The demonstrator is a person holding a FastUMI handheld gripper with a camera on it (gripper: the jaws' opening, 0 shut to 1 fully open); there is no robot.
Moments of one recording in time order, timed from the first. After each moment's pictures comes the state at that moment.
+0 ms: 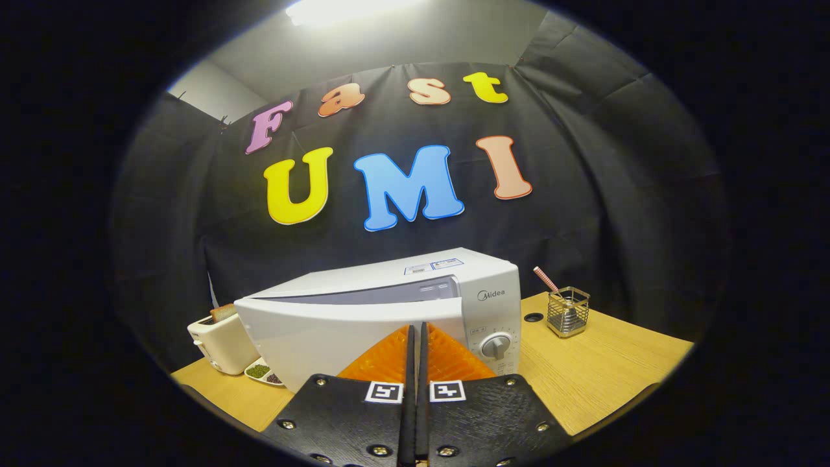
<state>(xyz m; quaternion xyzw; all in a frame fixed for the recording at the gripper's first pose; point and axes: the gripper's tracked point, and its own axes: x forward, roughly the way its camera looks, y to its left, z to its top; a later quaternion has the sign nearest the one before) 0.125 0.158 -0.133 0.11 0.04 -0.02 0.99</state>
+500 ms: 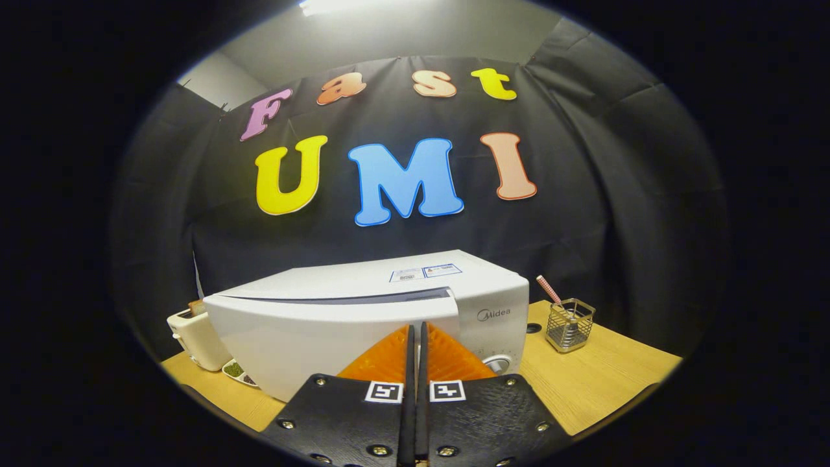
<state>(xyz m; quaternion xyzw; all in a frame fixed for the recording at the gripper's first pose) 0.171 0.147 -0.136 0.09 0.05 -0.02 0.99</state>
